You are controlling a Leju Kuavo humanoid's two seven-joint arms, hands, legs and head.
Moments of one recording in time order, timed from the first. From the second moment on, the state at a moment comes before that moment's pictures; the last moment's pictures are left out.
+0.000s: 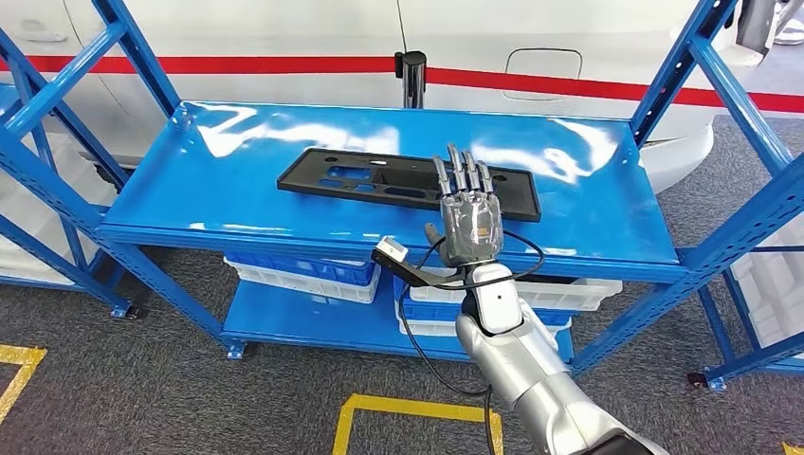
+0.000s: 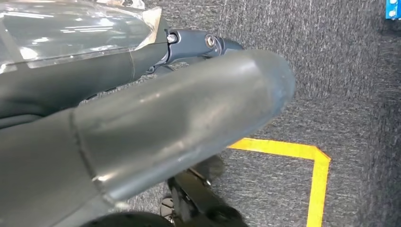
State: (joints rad) left arm -0.05 -0.06 0.18 -0.19 -0.05 0.21 -0.57; right arm -0.59 0.08 0.45 -0.91 1.41 -0.68 0.16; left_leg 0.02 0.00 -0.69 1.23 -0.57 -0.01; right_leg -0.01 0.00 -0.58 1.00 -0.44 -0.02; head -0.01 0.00
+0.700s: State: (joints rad) left arm -0.05 -0.07 0.19 -0.19 -0.05 0.21 -0.58; right arm -0.58 0.16 0.55 -0.81 1.47 -0.59 0.13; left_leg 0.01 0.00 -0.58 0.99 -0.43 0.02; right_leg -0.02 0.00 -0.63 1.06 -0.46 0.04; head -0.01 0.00
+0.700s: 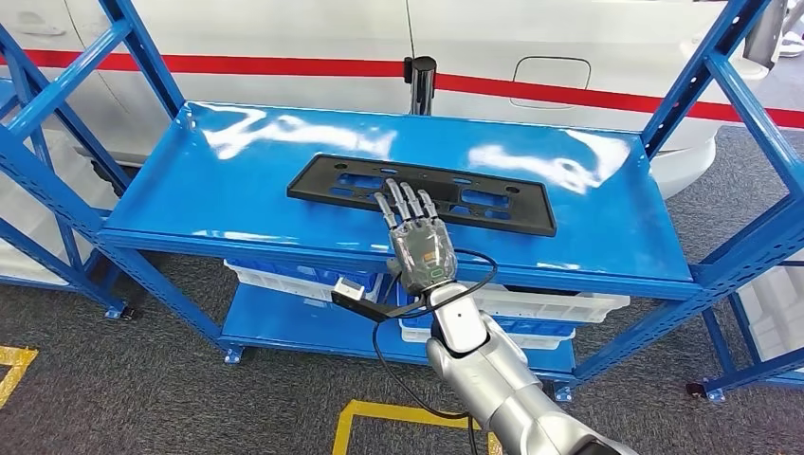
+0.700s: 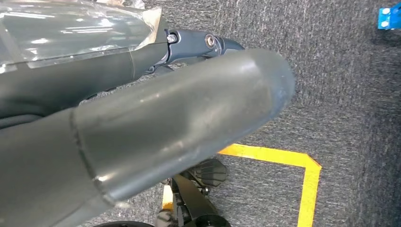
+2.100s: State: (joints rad) left arm -0.05 -0.06 0.21 -0.19 -0.07 0.20 -0.57; right arm -0.70 0.19 0.52 -0.64 1.39 -0.61 0.17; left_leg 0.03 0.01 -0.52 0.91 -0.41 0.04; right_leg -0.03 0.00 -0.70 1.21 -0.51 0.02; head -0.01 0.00
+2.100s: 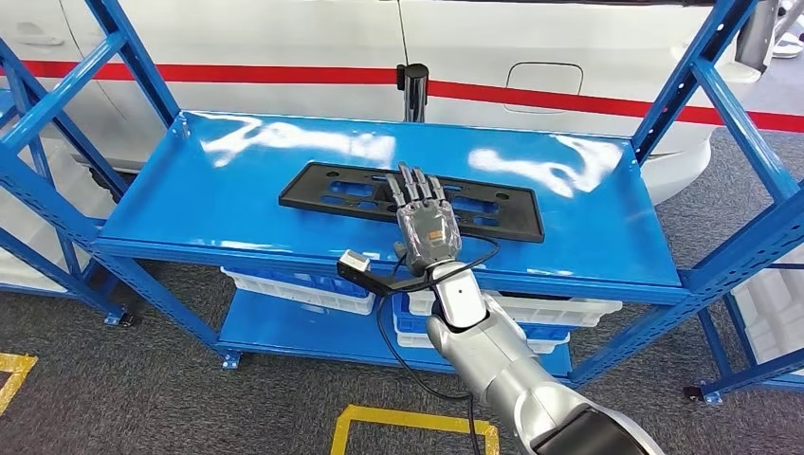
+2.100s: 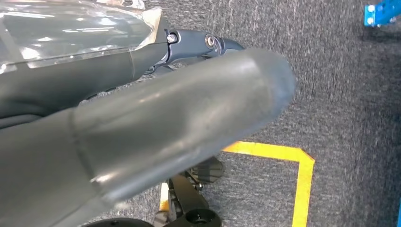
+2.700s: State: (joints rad) left arm -0.05 -0.06 0.21 -0.19 -0.08 0.20 -0.57; right arm -0.69 0.18 0.52 -0.62 1.39 -0.61 0.16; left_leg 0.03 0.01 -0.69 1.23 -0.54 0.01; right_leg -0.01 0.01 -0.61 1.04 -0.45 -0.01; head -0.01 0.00
